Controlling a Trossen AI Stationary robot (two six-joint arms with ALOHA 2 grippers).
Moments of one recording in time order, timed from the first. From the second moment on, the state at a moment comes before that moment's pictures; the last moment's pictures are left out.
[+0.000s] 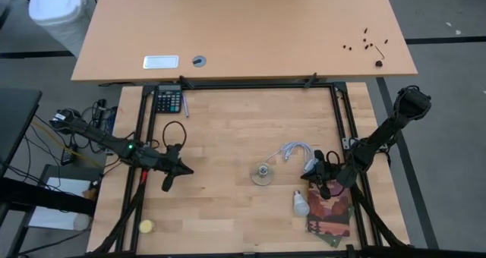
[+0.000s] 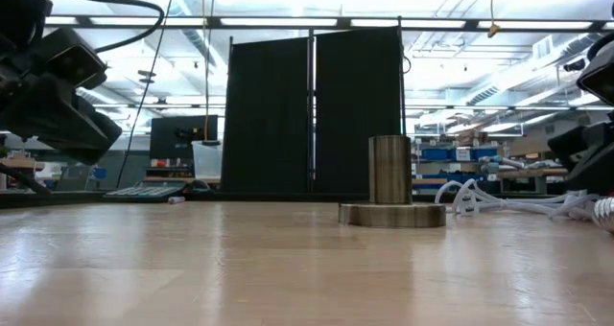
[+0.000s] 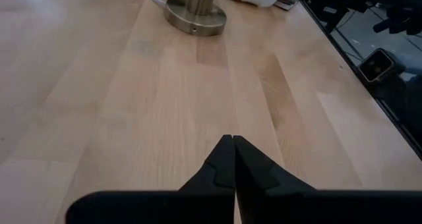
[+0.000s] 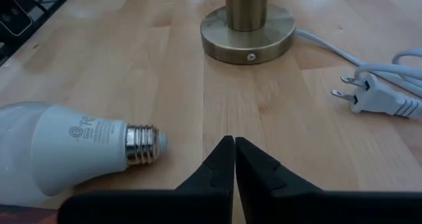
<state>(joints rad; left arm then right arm) -0.39 0.47 0.01 0.05 -0.17 -0.42 0.79 1.04 0.01 0.39 0.63 0.57</state>
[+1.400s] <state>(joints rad) -0.39 0.47 0.01 0.06 -0.18 -0.45 0.79 0.60 0.01 0.07 0.62 0.57</state>
